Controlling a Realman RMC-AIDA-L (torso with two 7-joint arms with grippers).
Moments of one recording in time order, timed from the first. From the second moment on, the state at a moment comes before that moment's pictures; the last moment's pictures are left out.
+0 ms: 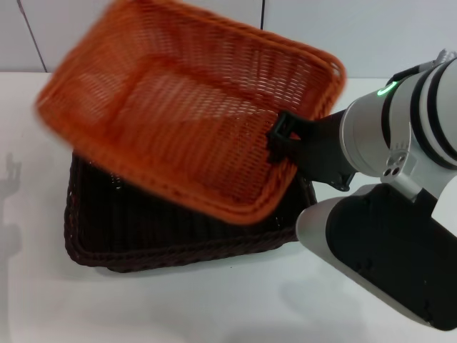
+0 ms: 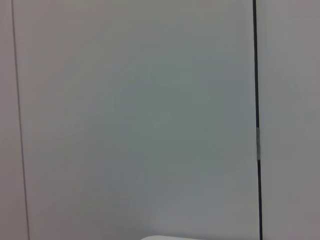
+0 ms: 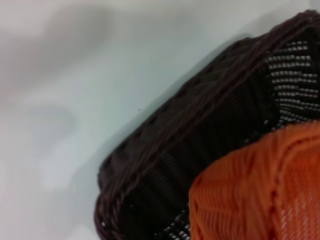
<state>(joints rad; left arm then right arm) -0.33 -2.07 -1.28 -0.35 2.25 0.94 0.19 0.72 1.93 1.13 2.03 -2.74 1.60 -1.53</state>
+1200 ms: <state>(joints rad) -0.33 -2.07 -1.27 -0.35 2.17 0.91 0.19 0.66 1.83 0.78 2.01 -2.92 1.45 -1.12</state>
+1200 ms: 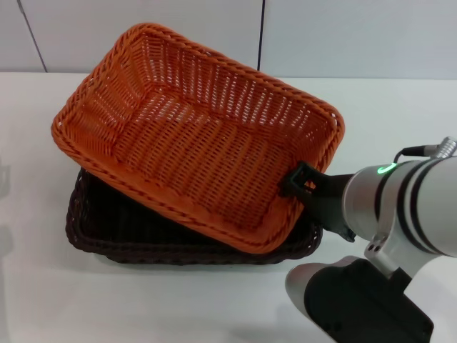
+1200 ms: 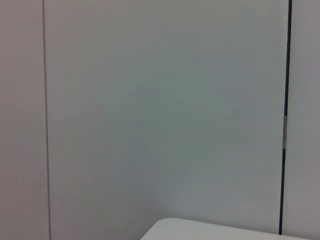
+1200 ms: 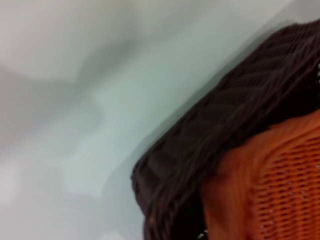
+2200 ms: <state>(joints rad) -0.33 -2.06 -1.29 -0.32 2.16 0.91 0.19 0.70 1.90 0.68 2.03 -2.92 1.45 -1.09</state>
